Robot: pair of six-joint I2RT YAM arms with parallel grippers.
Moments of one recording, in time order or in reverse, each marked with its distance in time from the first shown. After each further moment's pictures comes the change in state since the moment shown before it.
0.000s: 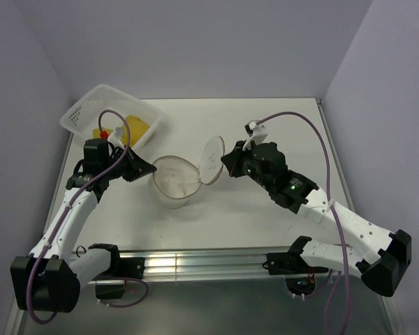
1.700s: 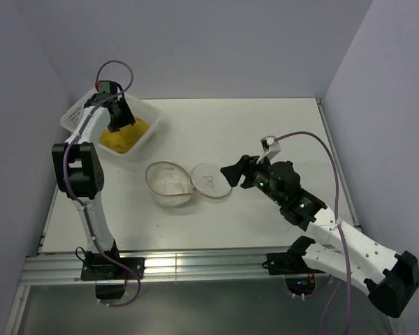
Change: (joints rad) left arm 0.091 1.002 0.962 -0.255 -0.687 0.281; right arm -0.068 -0.206 -0.320 0.203 -0.114 0.113
